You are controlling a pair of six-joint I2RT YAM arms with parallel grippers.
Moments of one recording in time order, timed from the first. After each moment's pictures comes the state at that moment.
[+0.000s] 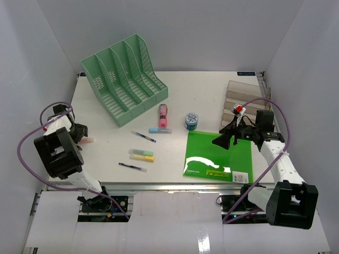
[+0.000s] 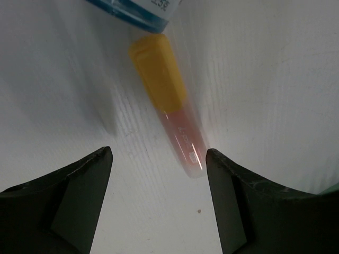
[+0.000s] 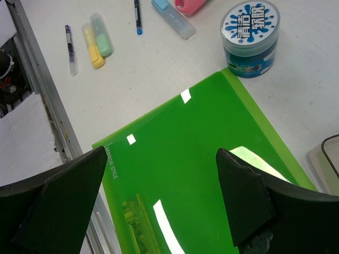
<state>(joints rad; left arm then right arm) 0.48 1.68 1.11 -0.72 -0.16 -0.83 -0.06 1.09 0.70 -0.42 -1.09 -0.39</state>
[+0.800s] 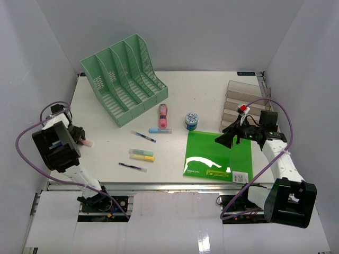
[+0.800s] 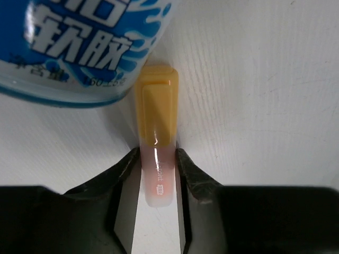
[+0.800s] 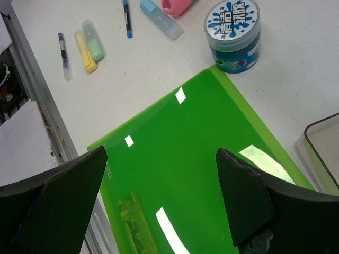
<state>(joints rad) 0.51 1.82 1.18 -0.68 -0.10 -0.77 -0.12 1.11 0.70 -0.42 -1.11 -0.40</state>
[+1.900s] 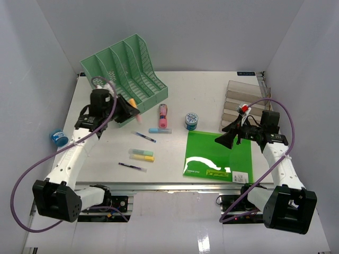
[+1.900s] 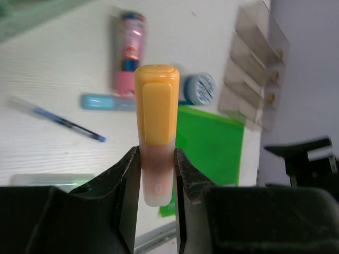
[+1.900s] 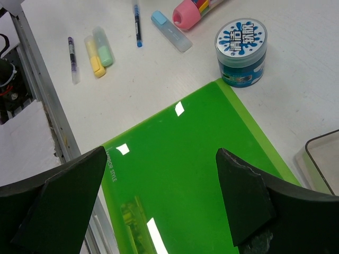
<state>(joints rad) -0.24 1.19 1.08 -0.44 0.29 -0.71 -0.12 1.05 0.70 -0.42 -1.15 -0.40</state>
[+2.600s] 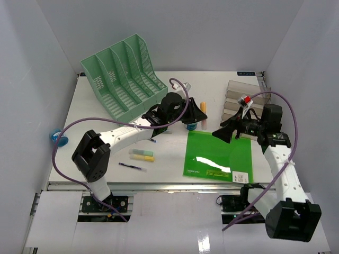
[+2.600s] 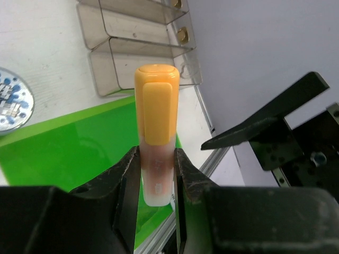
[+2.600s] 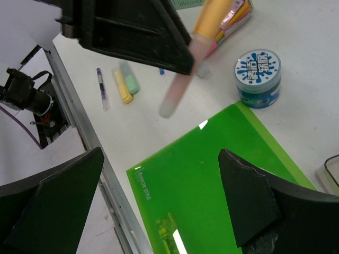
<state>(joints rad) -0.82 1.72 1.30 0.09 0.20 -0.82 -0.06 0.98 0.80 -0.40 -1.11 -0.12</state>
